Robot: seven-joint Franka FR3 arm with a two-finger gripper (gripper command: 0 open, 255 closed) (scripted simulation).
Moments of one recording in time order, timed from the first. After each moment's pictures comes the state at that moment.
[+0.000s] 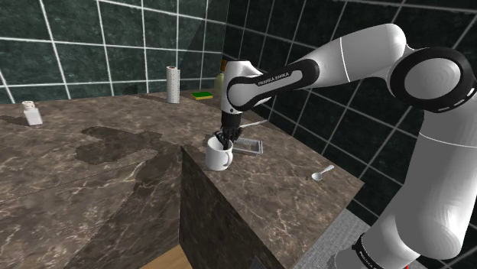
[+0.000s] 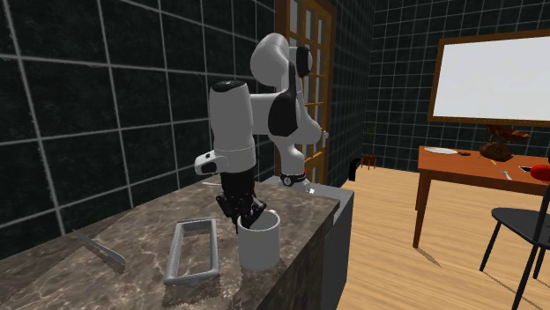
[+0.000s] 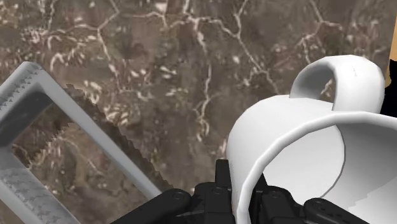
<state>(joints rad) 0.08 0.30 0.15 -1.89 -0.03 2.10 0.25</state>
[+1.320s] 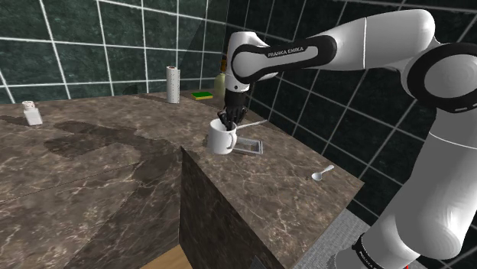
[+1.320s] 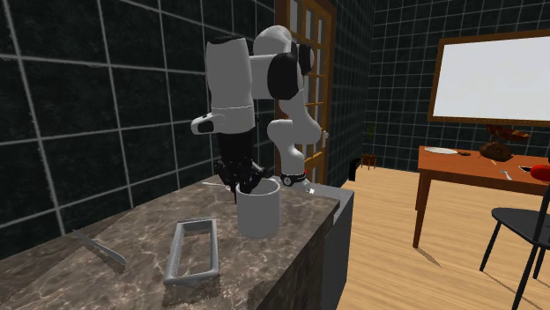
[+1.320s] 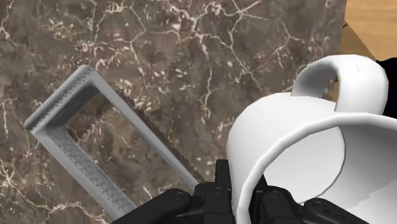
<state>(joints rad) 0.08 0.22 0.16 -1.77 -0.01 1.91 0.24</state>
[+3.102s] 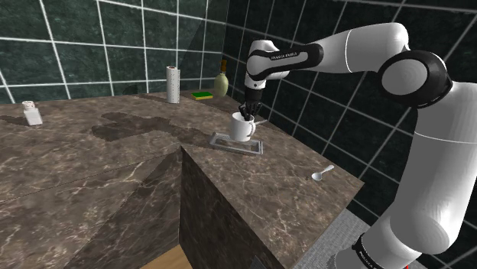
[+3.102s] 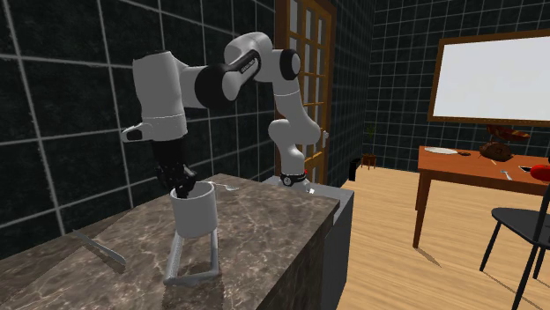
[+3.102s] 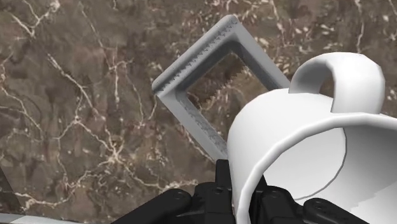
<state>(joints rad) -0.07 0.35 0.06 -1.65 -0.02 1.91 -0.01</state>
